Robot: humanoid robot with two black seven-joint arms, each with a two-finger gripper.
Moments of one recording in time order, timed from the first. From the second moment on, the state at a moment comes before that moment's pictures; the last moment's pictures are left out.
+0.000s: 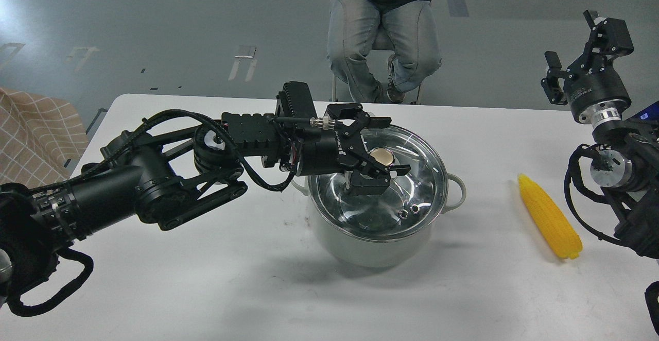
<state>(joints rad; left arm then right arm) -0.91 0.30 -0.43 -1.26 2.18 -0.04 -0.43 0.79 -0.35 0.80 0.55 -0.33 0.23 0.49</state>
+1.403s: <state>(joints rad) -0.90 0.29 -0.41 -1.23 2.18 -0.06 -0.43 0.77 -0.35 0.80 0.55 -0.33 0.23 0.49</state>
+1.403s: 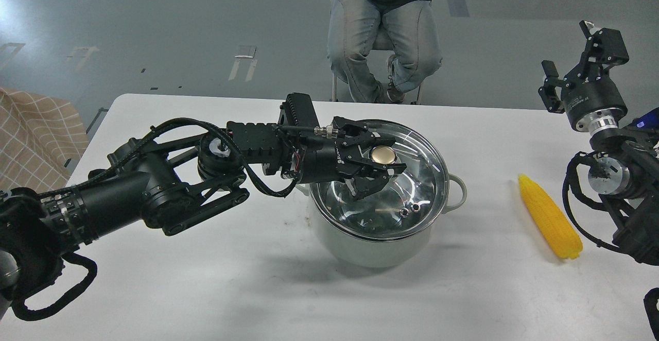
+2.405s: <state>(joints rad) -0.74 1.01 -0.41 -1.36 1.94 0.26 -0.49 0.75 -0.35 0.80 0.55 -0.33 0.23 0.49</state>
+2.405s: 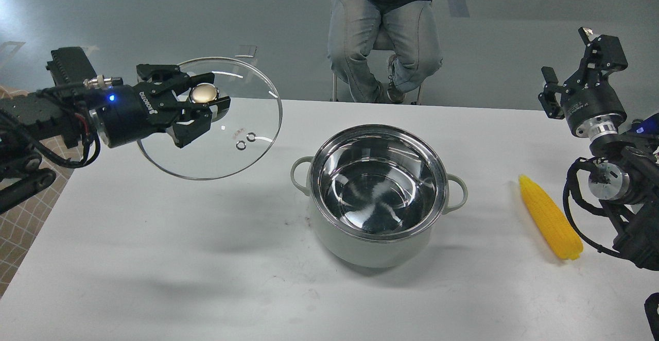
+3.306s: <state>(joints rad) -0.38 0.75 -0.41 -0.82 1.82 0.49 -0.49 0.75 -0.35 0.80 0.55 -0.34 0.23 0.49</state>
